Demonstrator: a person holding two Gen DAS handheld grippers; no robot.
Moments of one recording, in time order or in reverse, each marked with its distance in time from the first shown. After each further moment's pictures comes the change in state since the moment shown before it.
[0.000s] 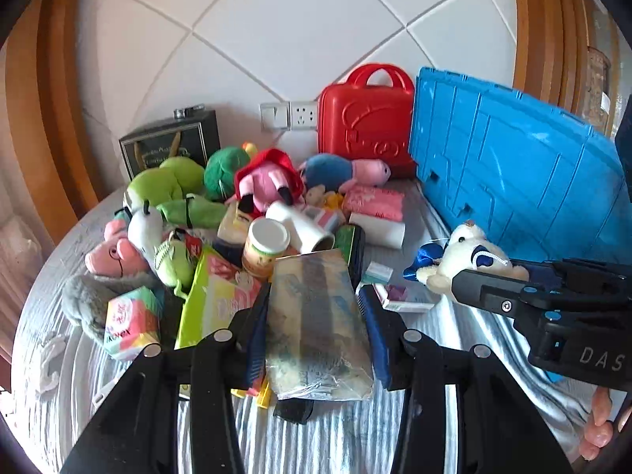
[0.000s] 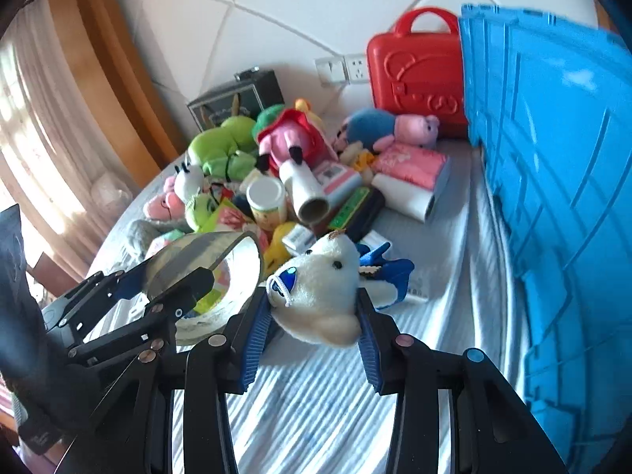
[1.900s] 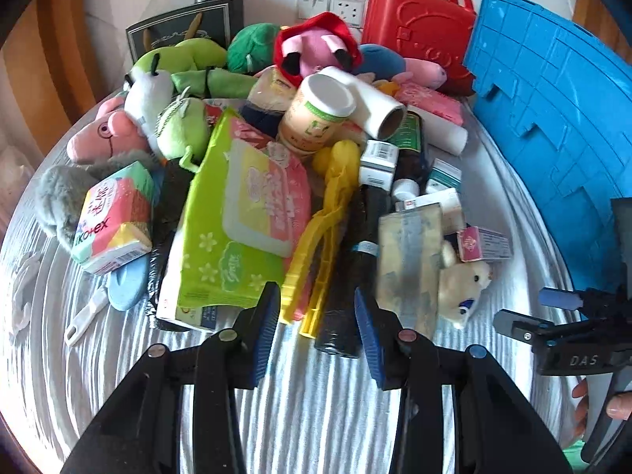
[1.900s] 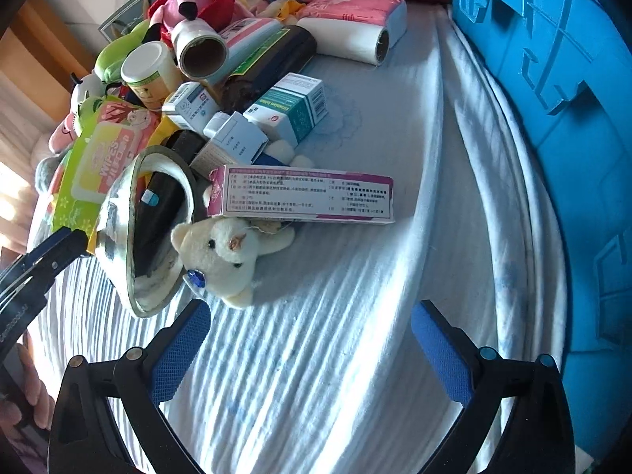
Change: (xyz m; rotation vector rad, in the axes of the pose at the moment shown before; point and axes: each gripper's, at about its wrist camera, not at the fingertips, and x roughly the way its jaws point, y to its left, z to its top) left arm 0.076 0.058 -0.072 -0.090 0.343 -0.010; right arm 0.119 -0.054 -0.065 0.136 0.400 -0.141
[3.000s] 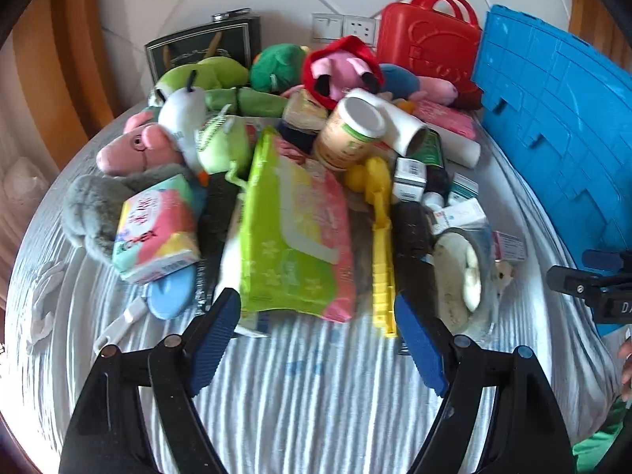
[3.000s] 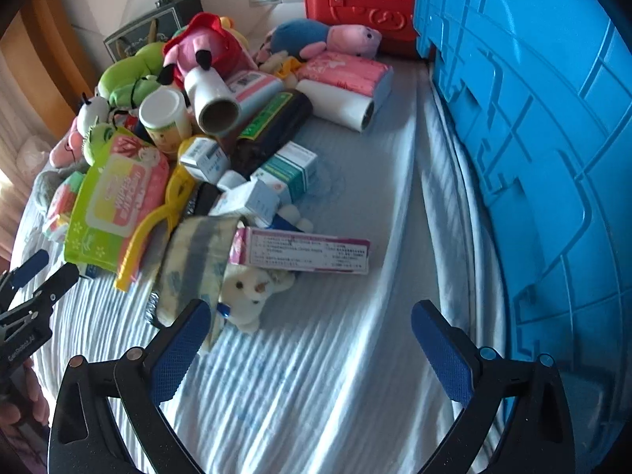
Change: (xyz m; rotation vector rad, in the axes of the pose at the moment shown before) left arm -0.010 0.020 -0.001 0.021 -0.064 0.039; right arm -0.047 0.014 0.003 -0.041 -0.116 -0.124
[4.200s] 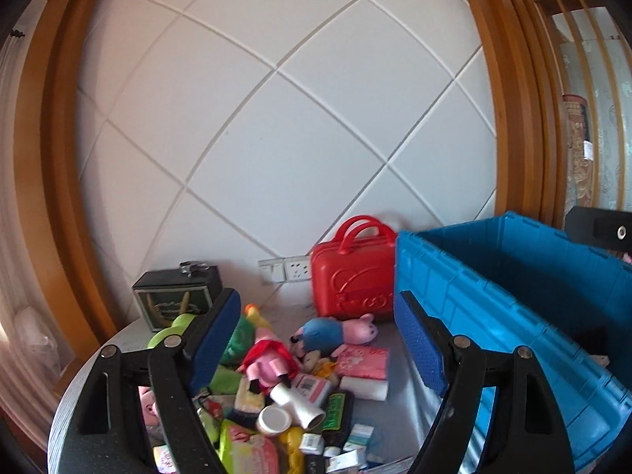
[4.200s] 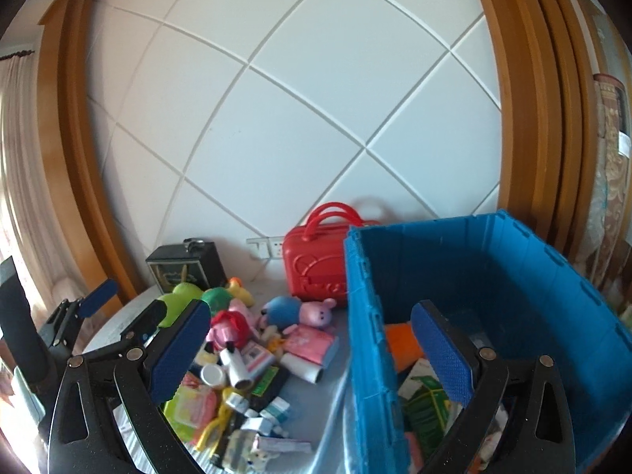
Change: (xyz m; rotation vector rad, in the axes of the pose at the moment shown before) left arm -0.204 -0.115 0.172 0.132 -0.611 0.022; right arm -0.320 -0.075 0.089 0.052 -0.698 0.062
